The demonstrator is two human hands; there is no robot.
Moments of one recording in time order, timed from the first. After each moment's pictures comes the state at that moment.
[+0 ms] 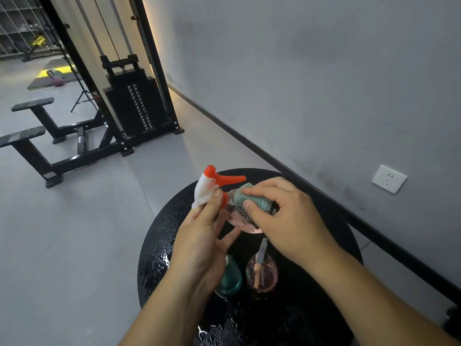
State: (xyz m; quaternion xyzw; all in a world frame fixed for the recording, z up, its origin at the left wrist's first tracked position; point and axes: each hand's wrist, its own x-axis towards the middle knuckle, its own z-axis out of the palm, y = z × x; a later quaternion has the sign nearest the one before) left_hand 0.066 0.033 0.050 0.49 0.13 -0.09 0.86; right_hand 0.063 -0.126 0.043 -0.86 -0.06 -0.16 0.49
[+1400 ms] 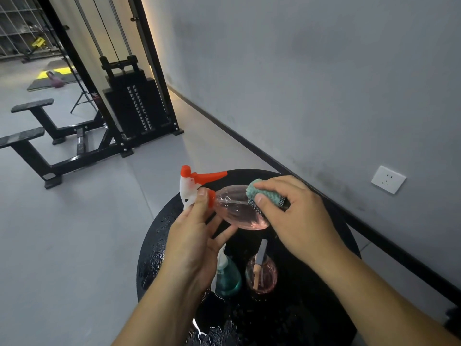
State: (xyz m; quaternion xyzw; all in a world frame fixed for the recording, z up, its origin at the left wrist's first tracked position) left_hand 0.070 0.039 0.053 0.50 0.15 -0.07 0.85; right_hand 0.064 -0.140 0.040 -0.84 -0.03 -0.19 0.51
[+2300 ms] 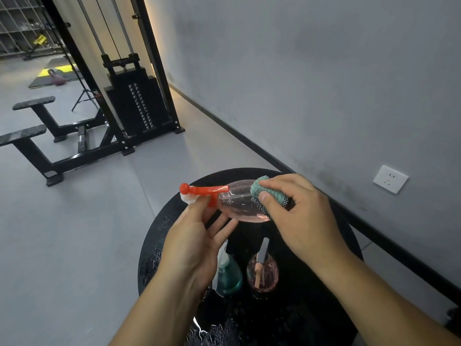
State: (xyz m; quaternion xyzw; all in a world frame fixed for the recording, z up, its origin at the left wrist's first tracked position) left_hand 0.068 0.043 0.053 0.48 0.18 -0.08 0.86; right_hand 0.063 -0.138 0.035 -0.84 -0.03 -0.24 0.49
